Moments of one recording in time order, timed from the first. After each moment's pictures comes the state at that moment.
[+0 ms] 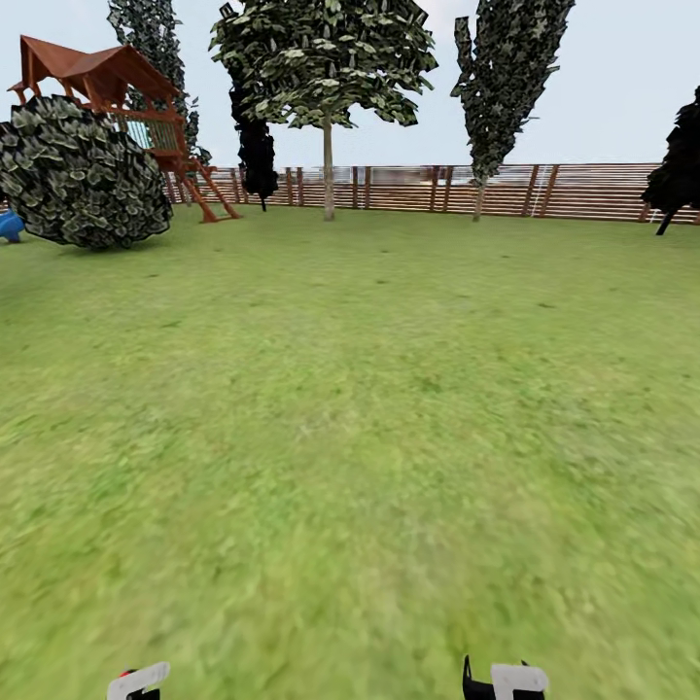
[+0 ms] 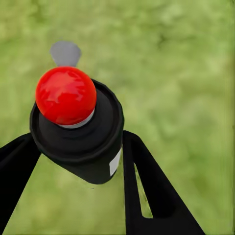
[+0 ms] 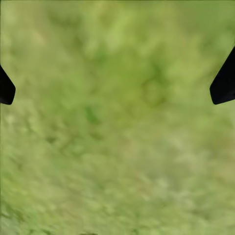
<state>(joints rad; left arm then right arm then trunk) -0.37 0.14 0.50 -0.08 -0.21 -0.48 0.02 -0.38 0.04 -0.28 -0.03 0.48 -0.68 -0.42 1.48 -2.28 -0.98</state>
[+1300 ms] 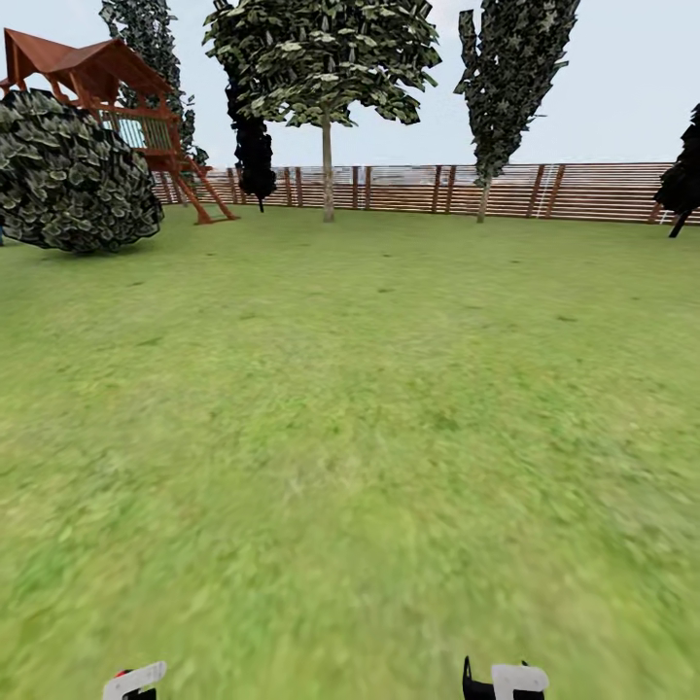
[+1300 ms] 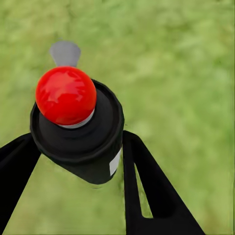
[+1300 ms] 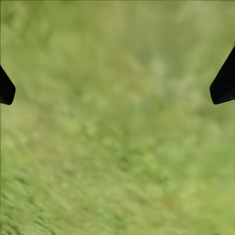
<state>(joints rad) -0.37 0.15 0.50 -0.08 -0.20 -0.49 0.02 -0.38 0.04 -0.28 -0.03 0.48 -0.68 -0.42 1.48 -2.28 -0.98</state>
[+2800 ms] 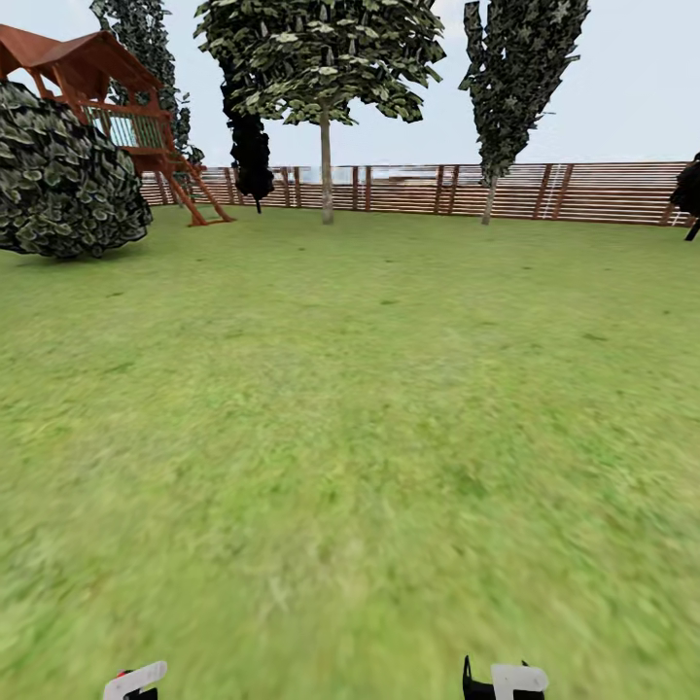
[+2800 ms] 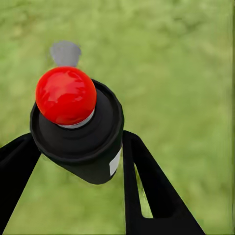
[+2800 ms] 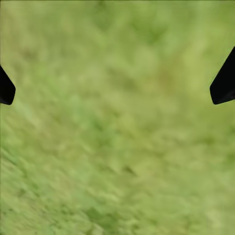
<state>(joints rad) -0.37 0.15 0.50 -0.08 -0.18 -0.49 0.02 -0.38 0.04 -0.28 -0.03 0.48 -0.68 -0.42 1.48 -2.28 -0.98</state>
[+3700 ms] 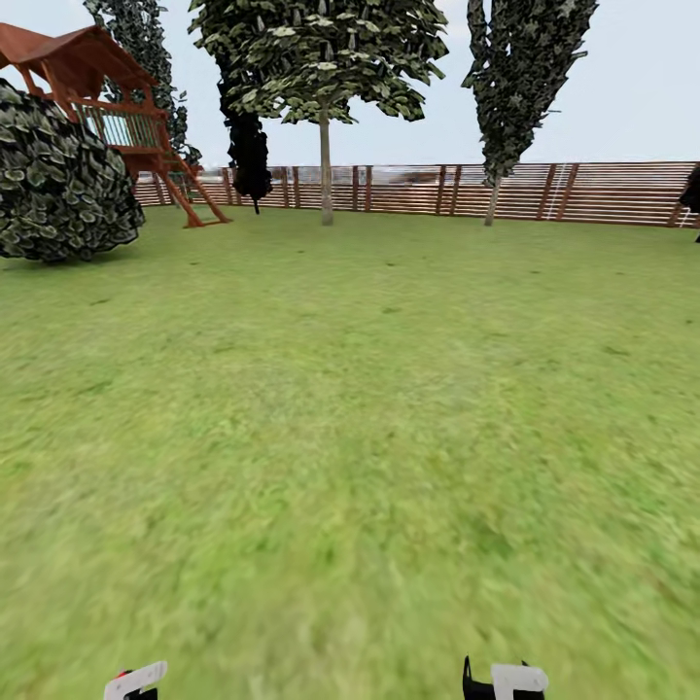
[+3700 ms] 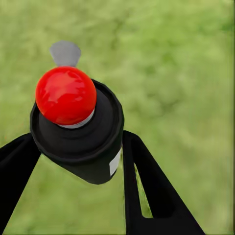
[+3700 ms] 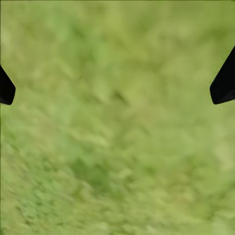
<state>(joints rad) -0.37 0.15 0.50 -0.08 -0.18 -0.49 0.02 -0.38 0.04 -0.28 -0.03 0.48 -0.68 -0.42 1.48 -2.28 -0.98</state>
